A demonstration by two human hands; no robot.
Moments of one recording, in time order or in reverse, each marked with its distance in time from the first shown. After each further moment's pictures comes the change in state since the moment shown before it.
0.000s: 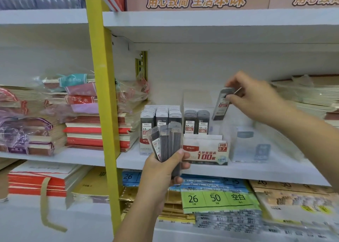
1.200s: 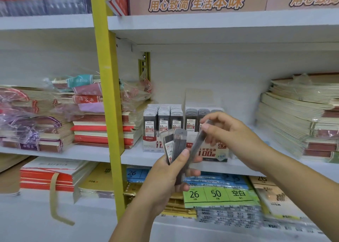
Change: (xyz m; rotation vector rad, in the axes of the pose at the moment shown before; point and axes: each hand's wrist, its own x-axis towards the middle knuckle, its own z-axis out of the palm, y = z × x) left_hand -0.019 0.004 0.001 0.078 -0.253 -0.048; right_hand -0.072 -0.045 0.044 0.911 -0.254 0.227
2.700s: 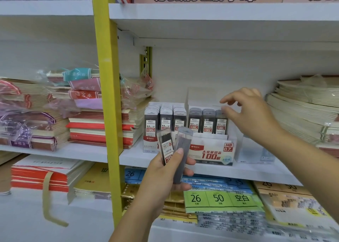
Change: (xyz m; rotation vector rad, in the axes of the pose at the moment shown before) left_hand 0.012 -0.010 -0.013 0.027 0.148 0.092; right_hand 0.051 0.004 -0.040 -1.004 0.350 -0.189
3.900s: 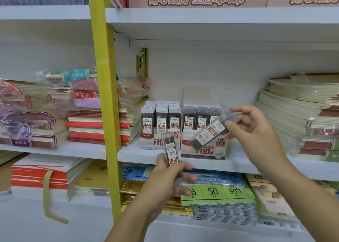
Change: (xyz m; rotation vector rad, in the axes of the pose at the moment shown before) left_hand -0.014 -0.005 0.007 -0.056 -0.047 -0.170; right_hand -0.076 -0.019 -0.012 0.922 0.061 0.264
